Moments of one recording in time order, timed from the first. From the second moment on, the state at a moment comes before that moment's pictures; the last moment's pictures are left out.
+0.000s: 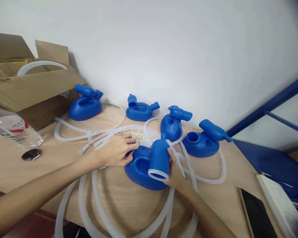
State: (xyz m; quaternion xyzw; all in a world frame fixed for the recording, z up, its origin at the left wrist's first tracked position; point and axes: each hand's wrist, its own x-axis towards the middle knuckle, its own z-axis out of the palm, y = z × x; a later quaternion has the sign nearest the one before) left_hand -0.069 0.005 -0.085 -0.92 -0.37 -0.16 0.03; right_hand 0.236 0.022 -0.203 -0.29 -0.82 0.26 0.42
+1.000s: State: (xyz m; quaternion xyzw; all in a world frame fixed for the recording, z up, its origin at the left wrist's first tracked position) left_hand -0.067 0.004 -0.102 -0.90 -0.33 -0.26 0.13; right_hand 0.233 0.016 -0.192 -0.33 -0.84 0.24 0.37
